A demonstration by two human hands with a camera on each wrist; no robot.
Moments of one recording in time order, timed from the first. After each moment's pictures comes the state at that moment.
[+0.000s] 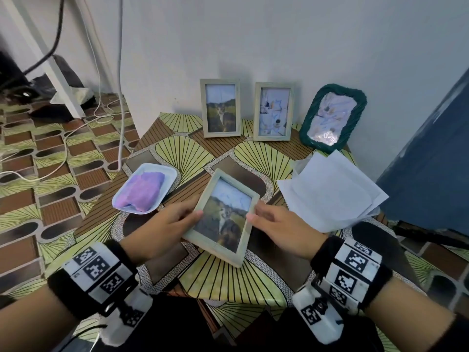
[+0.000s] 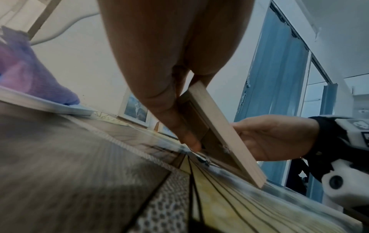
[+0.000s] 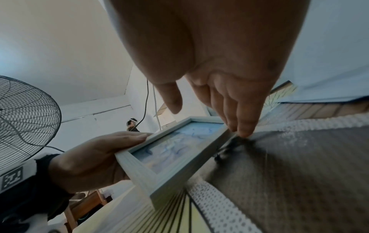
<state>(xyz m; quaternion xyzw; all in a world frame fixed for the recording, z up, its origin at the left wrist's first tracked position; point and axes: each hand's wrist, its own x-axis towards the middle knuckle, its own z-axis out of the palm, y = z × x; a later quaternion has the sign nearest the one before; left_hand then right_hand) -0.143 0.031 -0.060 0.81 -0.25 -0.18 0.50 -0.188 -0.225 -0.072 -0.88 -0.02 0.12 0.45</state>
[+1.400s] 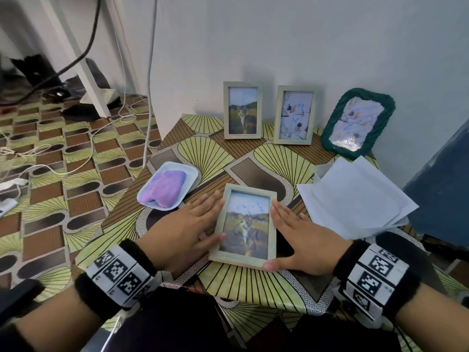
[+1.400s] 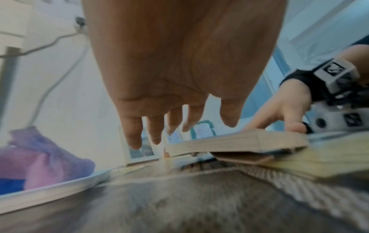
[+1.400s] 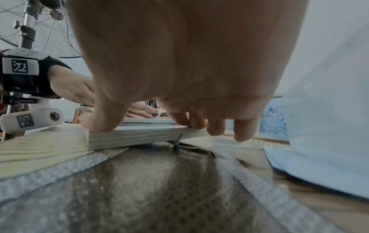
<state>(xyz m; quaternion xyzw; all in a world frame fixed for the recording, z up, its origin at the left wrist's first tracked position) -0.146 0.051 -0.076 0.93 -0.34 -0.07 0.08 -0.189 -0.233 -0.073 -0.96 -0.16 0.23 0.03</state>
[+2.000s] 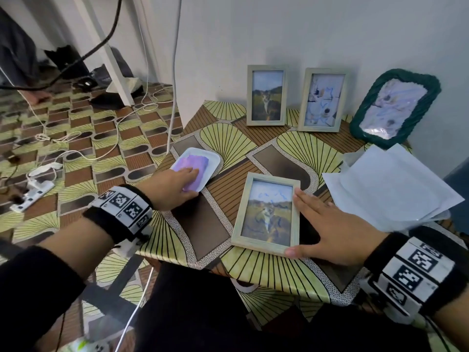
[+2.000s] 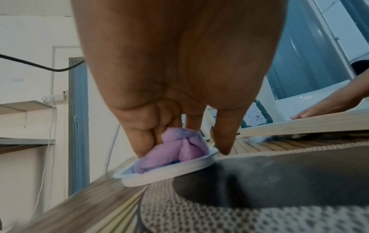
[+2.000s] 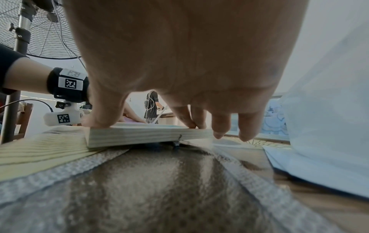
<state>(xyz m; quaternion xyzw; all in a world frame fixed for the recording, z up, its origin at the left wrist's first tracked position) -0.085 0.113 -0.055 0.97 -0.18 -0.14 -0.01 -0.191 -0.232 -0.068 -0.97 -0.14 0.21 0.05</state>
